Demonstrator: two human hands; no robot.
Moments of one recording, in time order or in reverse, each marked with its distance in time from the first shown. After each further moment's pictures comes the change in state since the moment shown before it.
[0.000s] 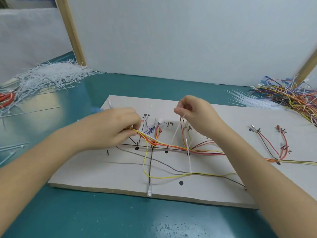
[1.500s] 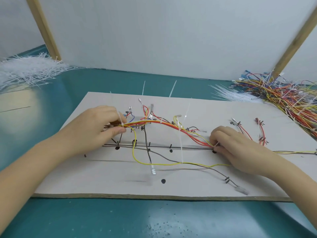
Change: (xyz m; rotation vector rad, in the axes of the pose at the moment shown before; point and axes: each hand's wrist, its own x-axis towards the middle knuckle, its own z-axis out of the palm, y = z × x) left_hand 0.008 0.008 0.022 -0.157 0.225 -0.091; right_hand -0.107 0.076 -0.074 -0.531 -0.323 -0.159
